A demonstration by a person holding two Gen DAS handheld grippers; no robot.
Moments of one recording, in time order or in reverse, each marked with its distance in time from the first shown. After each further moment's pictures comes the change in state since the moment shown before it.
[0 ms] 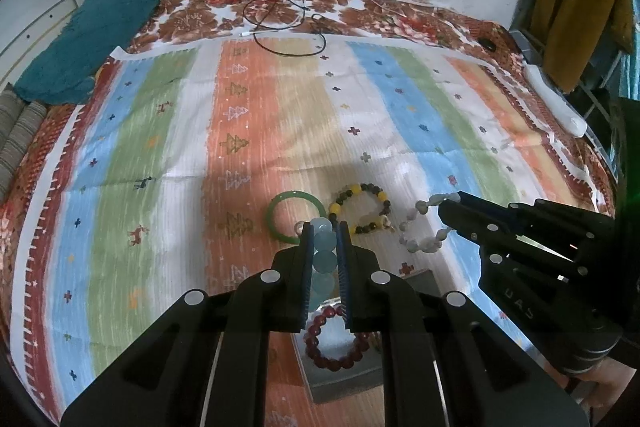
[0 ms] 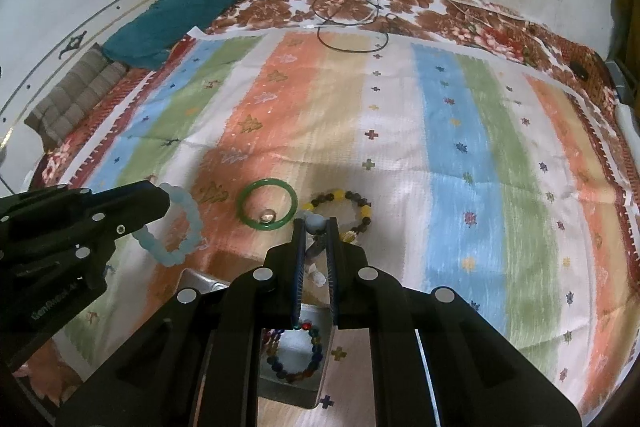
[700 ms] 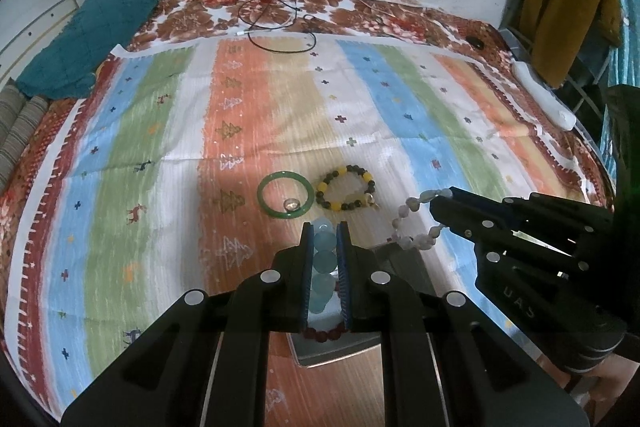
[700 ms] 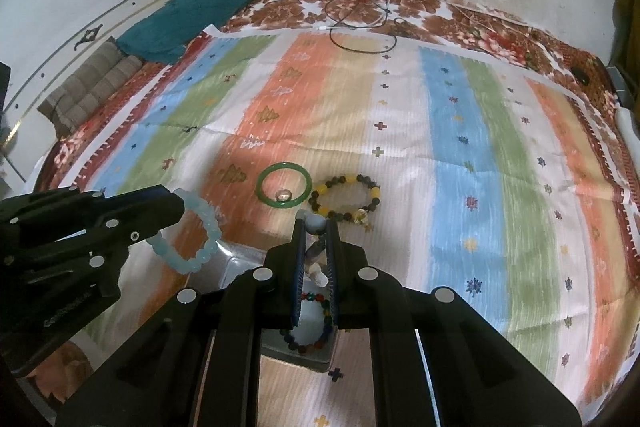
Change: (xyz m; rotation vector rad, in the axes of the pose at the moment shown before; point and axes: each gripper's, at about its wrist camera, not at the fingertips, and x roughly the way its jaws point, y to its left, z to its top) left arm -0.020 -0.008 -0.028 0.005 -0.015 -0.019; right arm -0.024 0.011 -0.025 -0.027 -0.013 0.017
